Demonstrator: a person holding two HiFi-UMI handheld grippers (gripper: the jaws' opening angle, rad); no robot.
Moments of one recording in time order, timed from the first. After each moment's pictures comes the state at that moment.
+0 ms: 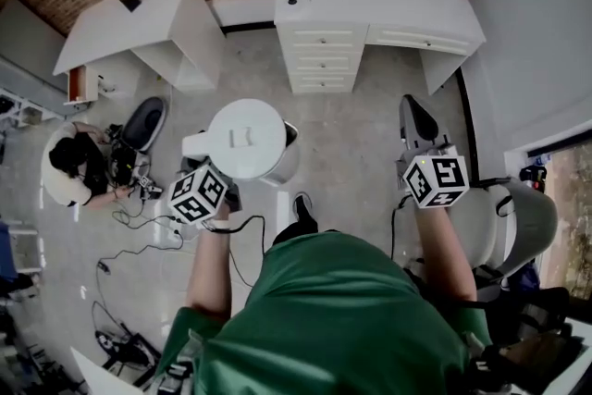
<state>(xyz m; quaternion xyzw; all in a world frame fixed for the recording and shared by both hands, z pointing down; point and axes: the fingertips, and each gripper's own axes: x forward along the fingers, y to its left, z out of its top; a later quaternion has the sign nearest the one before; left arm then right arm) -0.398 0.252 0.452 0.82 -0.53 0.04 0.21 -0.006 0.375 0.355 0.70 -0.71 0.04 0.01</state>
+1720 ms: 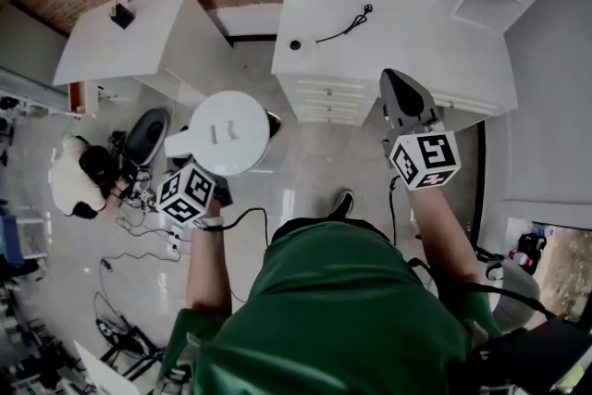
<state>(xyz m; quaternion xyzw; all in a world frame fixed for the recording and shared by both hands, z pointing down) -0.258 -0.041 0.431 0.76 -0.62 0.03 0.19 0.139 0.000 0.350 0.62 -0.79 0.03 0.00</state>
